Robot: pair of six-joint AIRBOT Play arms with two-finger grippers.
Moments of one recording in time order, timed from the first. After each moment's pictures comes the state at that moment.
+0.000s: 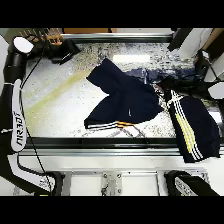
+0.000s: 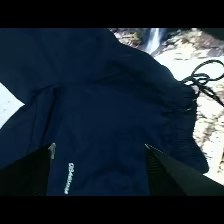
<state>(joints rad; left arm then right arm) 0.01 -1.69 1.90 1.00 -1.12 -1.59 -0.07 -1.05 1.11 -1.10 0.88 1.51</state>
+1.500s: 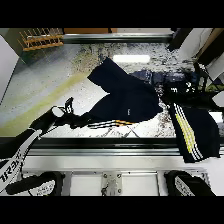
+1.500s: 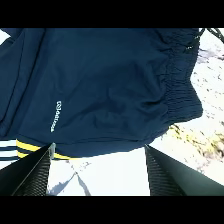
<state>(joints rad) -0.16 -1.36 0.72 0.84 -0.77 -1.54 -0.10 -0.97 1.02 -1.10 1.06 1.44</state>
